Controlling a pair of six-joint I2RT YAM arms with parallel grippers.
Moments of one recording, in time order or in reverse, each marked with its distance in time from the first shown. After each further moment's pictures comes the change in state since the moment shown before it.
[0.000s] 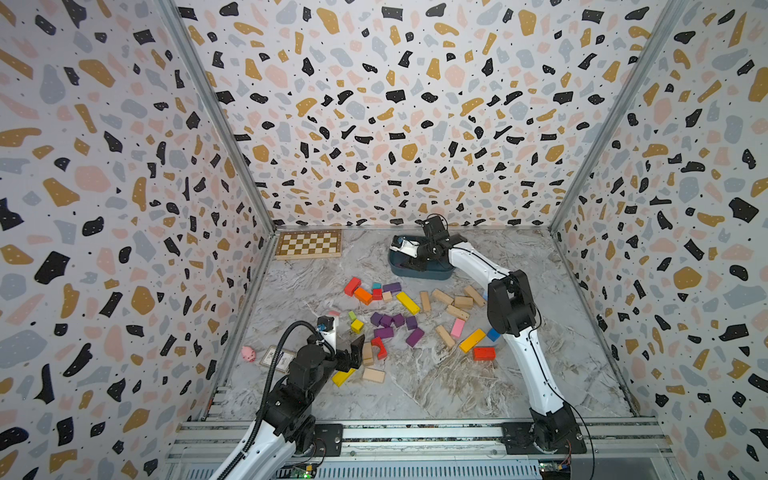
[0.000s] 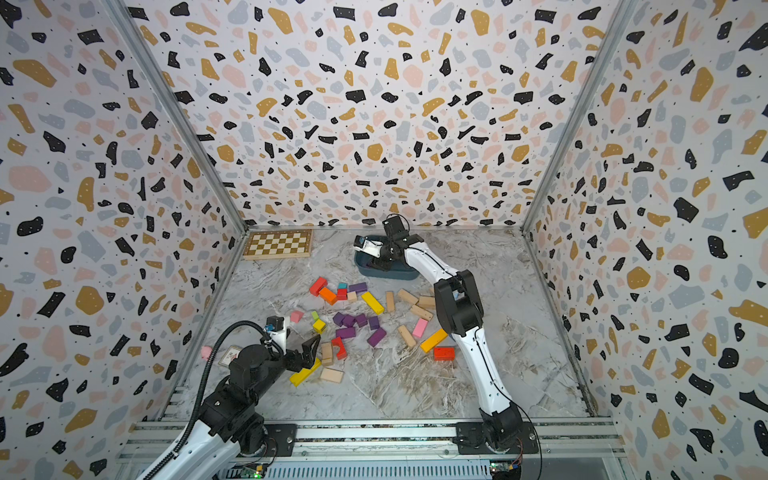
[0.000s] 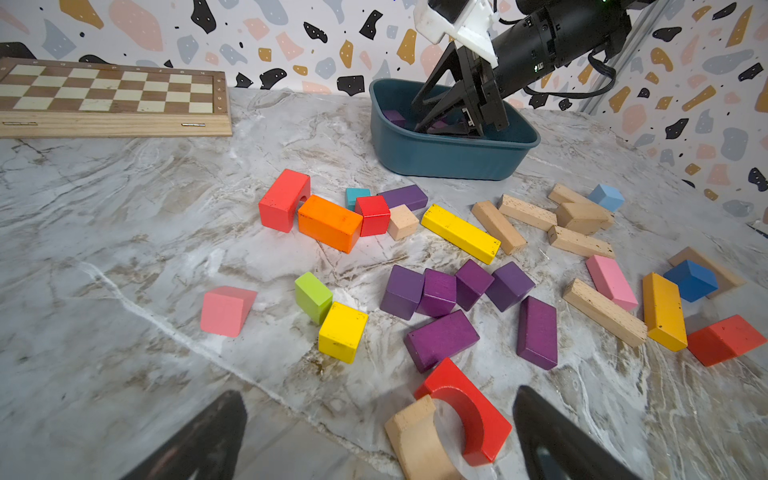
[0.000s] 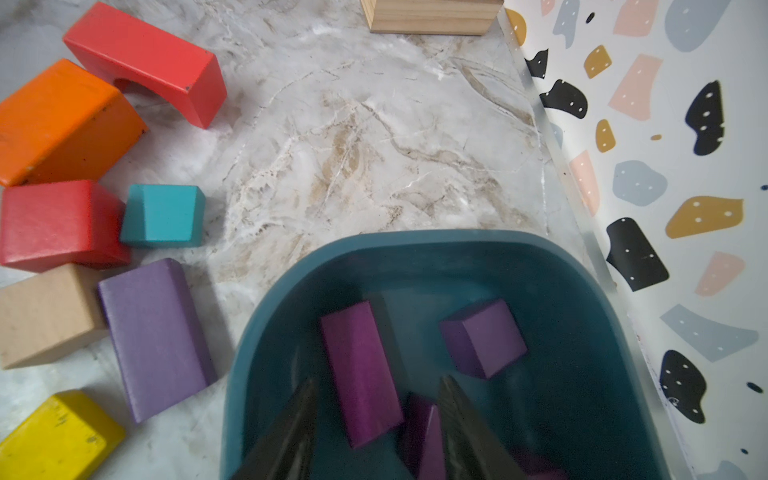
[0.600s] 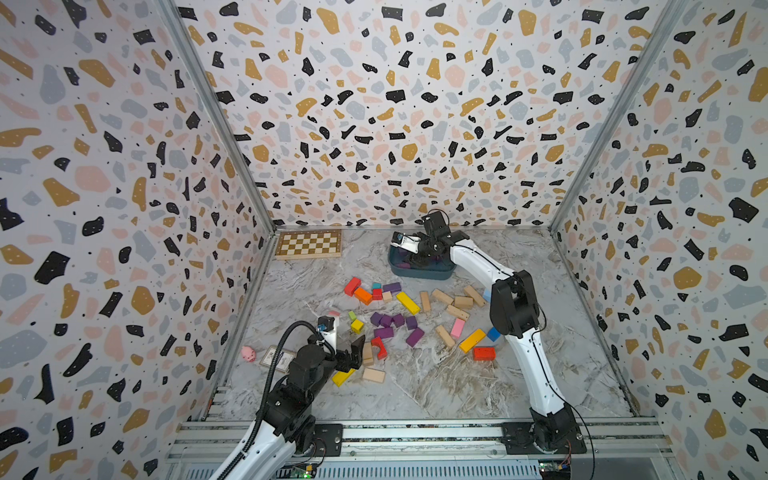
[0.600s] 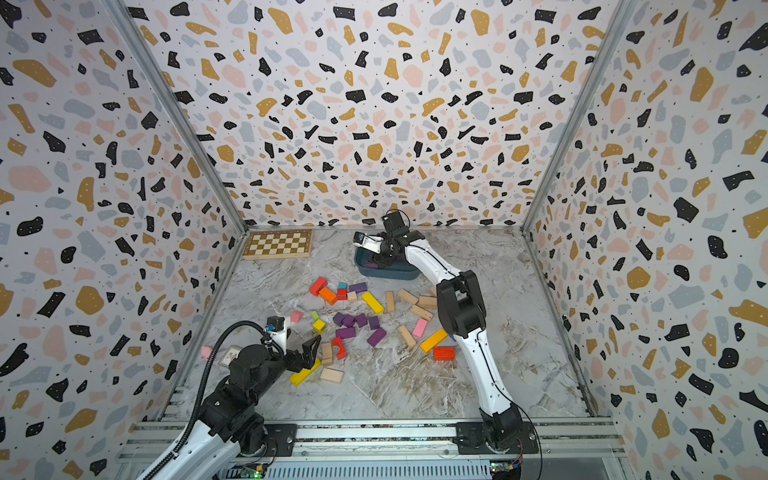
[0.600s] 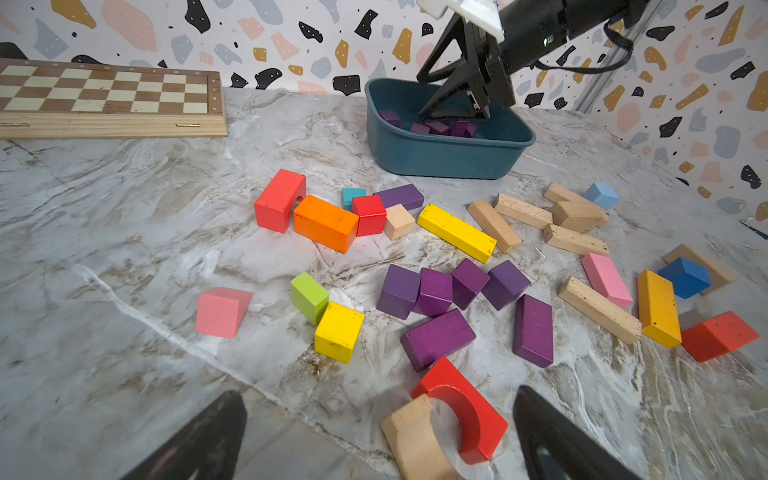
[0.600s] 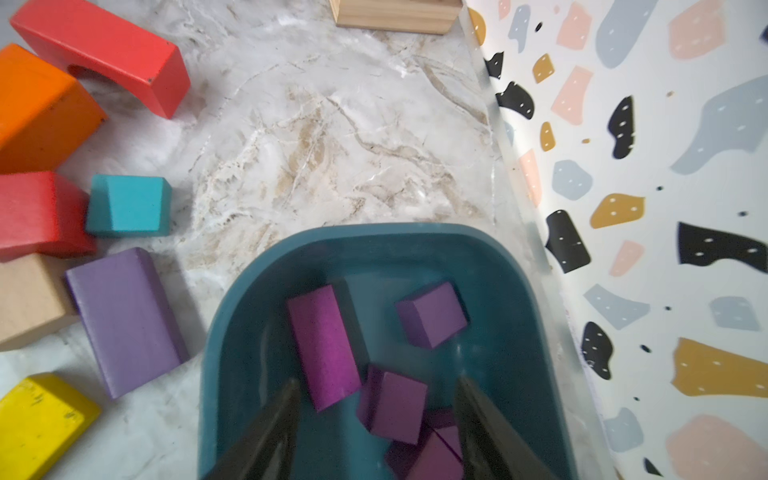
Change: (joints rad) left arm 0.000 -0.002 0.000 0.000 0.014 0.004; right arm 0.014 -0.064 0.000 -0.015 0.114 -0.038
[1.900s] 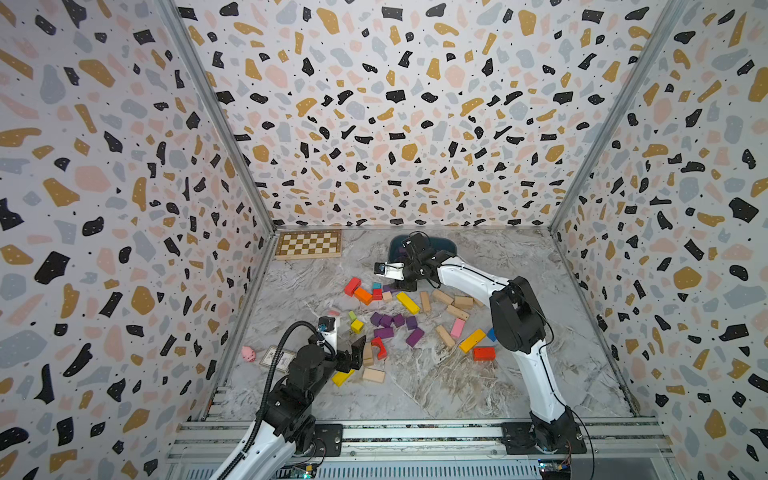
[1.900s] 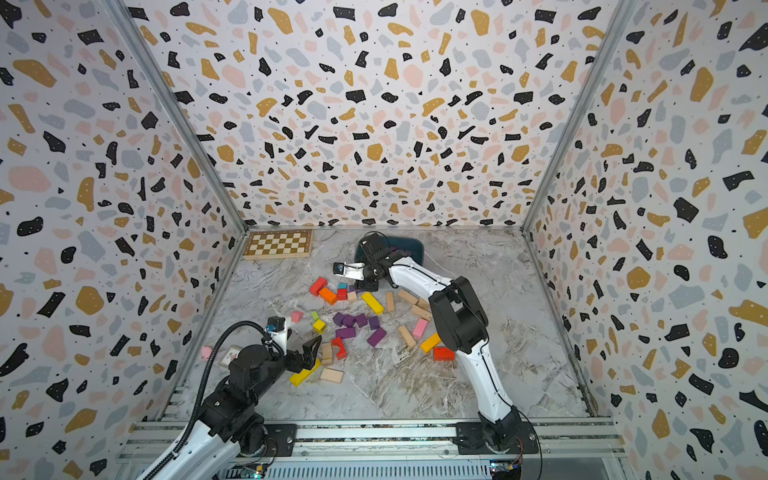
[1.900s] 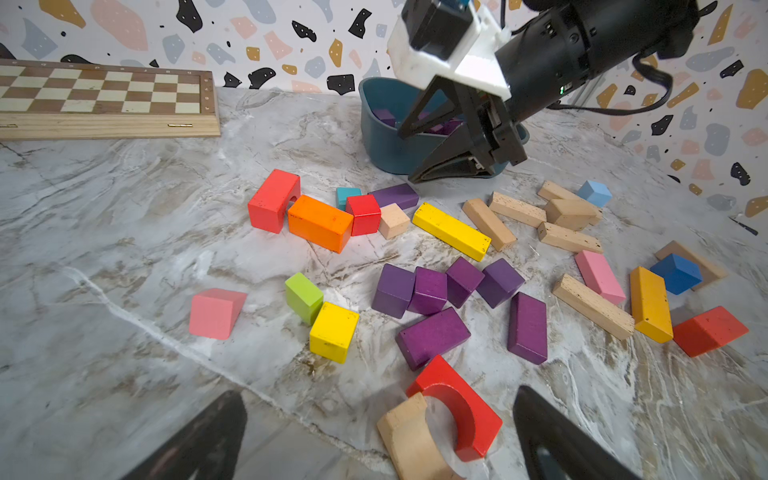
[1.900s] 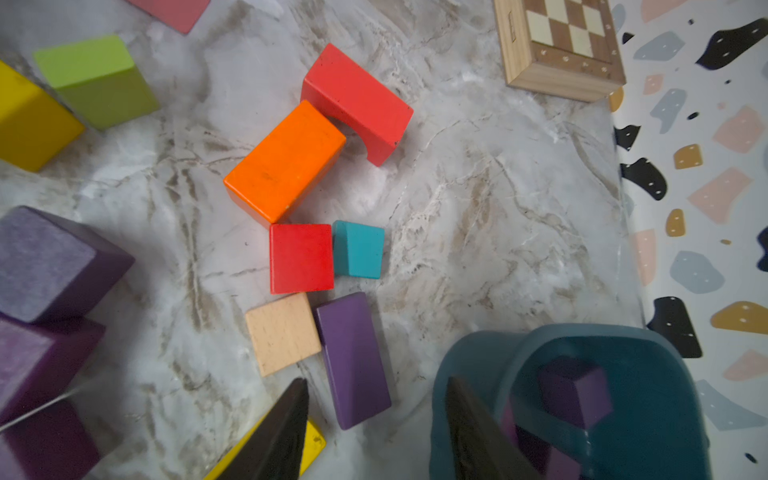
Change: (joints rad) left arm 0.000 -0.001 0.000 0.000 0.012 0.003; right arm 0.158 -0.165 -0.349 0.087 0.034 -0.050
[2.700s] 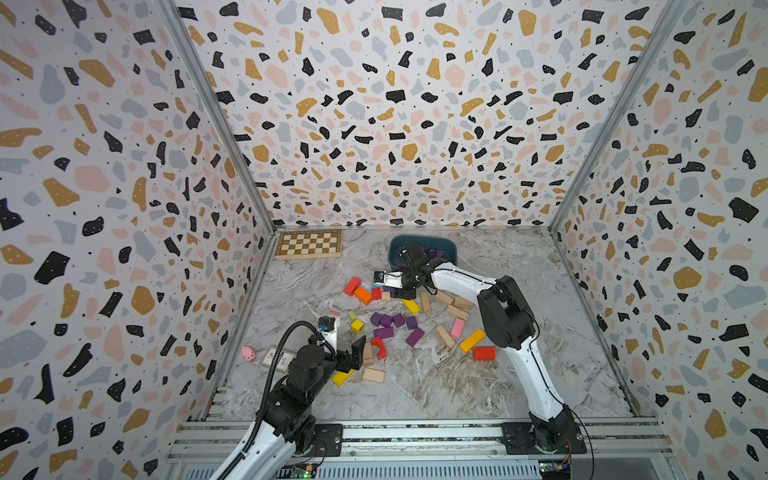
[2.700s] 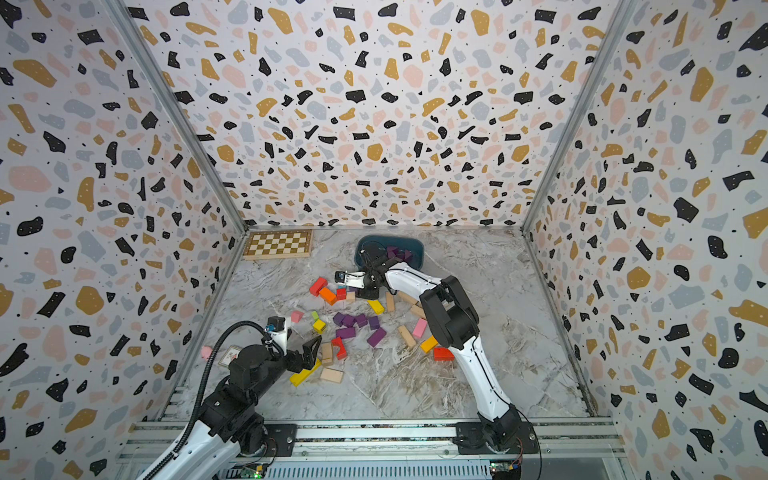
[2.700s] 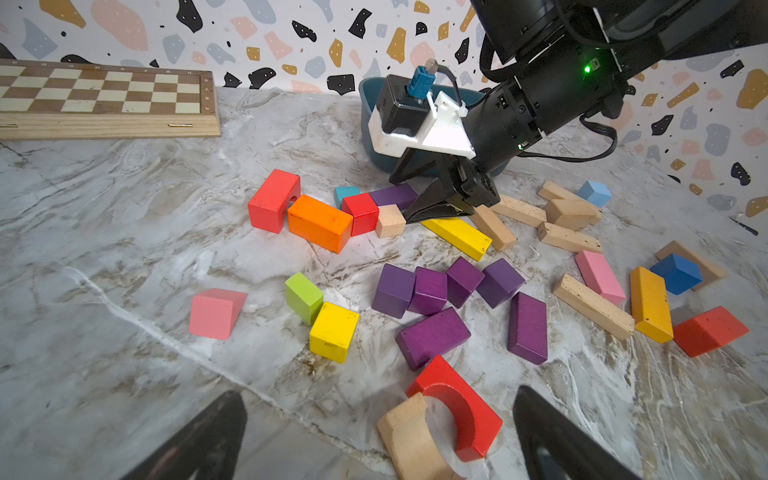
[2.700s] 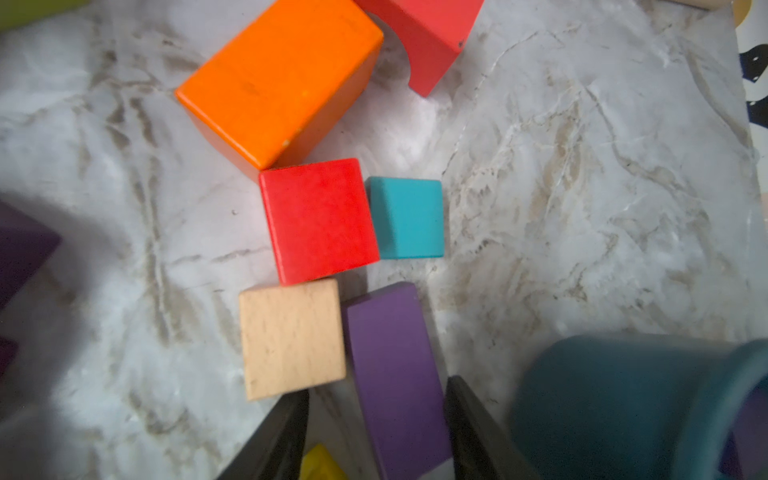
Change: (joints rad) left arm 0.000 0.000 0.000 0.000 0.000 0.000; right arm 0.005 0.101 0.025 -0.001 0.026 0.031
